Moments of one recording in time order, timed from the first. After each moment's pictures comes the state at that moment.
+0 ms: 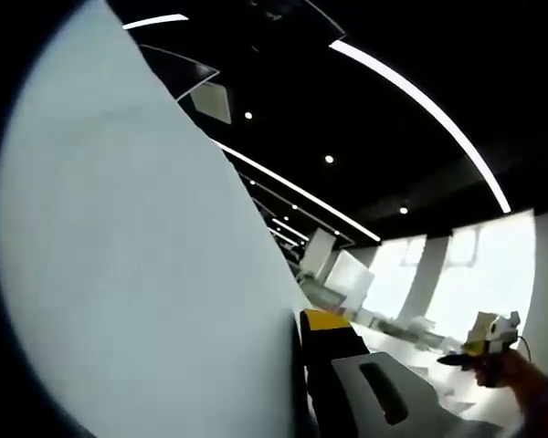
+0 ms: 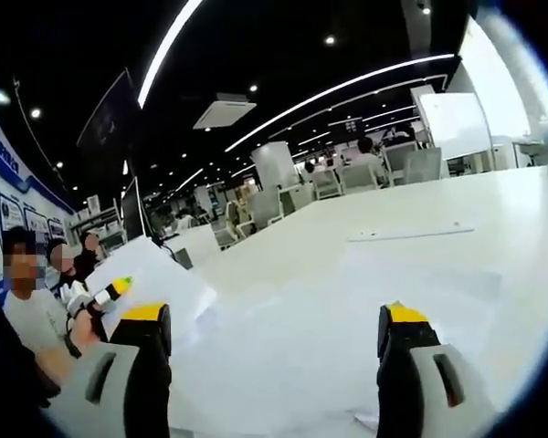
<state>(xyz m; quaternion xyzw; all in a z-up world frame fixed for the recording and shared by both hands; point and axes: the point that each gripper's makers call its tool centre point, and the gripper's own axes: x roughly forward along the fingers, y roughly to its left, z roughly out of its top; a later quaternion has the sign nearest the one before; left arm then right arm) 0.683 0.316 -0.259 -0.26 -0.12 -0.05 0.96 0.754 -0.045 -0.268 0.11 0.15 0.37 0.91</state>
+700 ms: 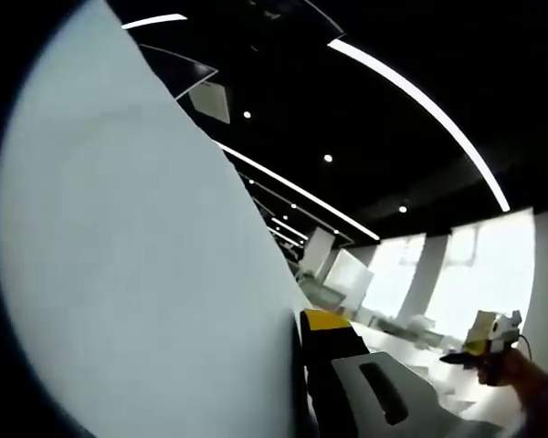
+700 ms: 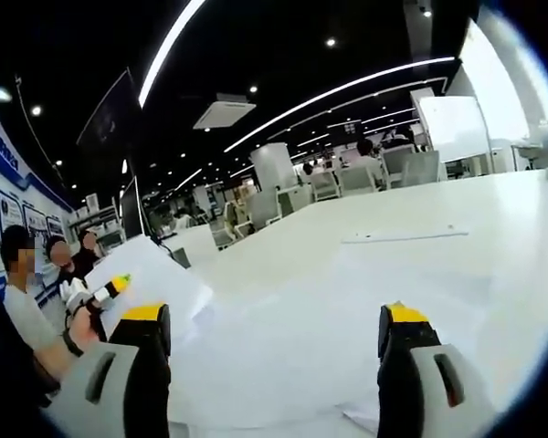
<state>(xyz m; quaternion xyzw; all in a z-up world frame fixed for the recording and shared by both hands) 0.683 0.314 -0.259 -0.26 -0.12 -0.06 0.96 0.752 -0.057 -0.269 0.10 0.15 0.36 0.91</state>
